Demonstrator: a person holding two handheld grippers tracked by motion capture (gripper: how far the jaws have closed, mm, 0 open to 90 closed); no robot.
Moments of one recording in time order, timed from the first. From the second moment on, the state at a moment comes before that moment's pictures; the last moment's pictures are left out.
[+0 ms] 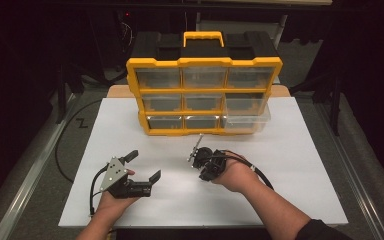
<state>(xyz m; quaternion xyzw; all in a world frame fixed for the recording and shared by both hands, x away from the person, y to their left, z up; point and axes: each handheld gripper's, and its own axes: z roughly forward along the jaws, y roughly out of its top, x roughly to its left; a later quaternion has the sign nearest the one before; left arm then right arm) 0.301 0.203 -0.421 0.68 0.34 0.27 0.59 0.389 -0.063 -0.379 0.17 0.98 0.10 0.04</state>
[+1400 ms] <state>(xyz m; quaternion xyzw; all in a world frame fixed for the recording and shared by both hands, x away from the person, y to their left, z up) 0.301 0.201 -0.421 0.68 0.34 0.27 0.59 0.386 -0.143 -0.369 0.23 0.97 0.07 0.06</state>
